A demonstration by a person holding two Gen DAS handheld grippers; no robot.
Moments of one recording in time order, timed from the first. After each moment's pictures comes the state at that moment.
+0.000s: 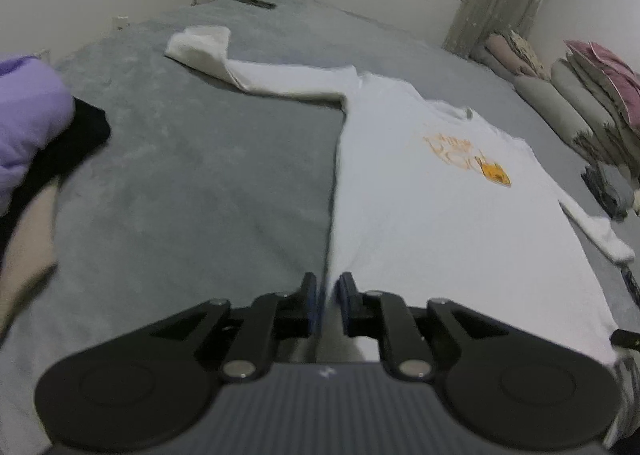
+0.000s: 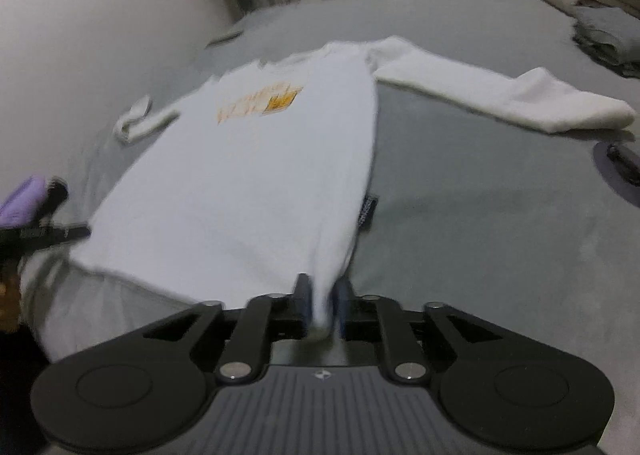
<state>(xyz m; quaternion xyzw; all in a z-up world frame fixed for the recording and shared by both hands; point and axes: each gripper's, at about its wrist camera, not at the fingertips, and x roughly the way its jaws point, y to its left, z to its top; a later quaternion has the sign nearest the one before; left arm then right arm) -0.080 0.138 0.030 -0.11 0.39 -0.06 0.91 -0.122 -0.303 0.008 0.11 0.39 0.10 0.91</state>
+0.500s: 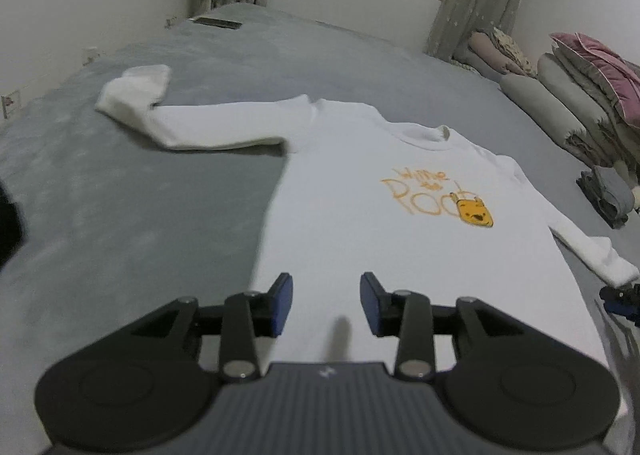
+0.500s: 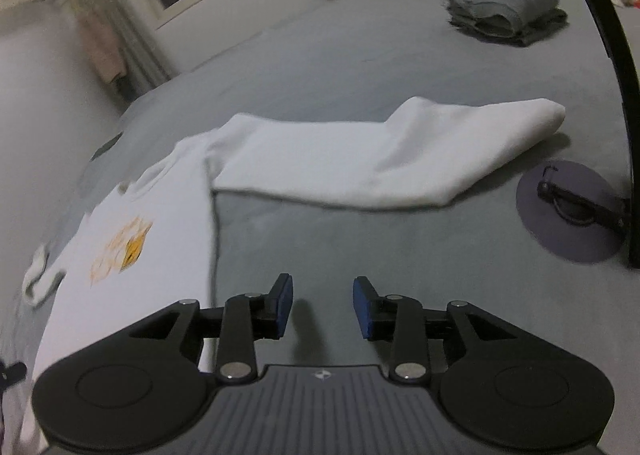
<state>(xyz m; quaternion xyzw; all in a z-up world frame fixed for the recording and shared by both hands) 0.001 0.068 0.044 -0.08 0.38 -0.09 0.92 -0.023 -0.392 -0.002 0.23 0.36 -0.07 0.90</state>
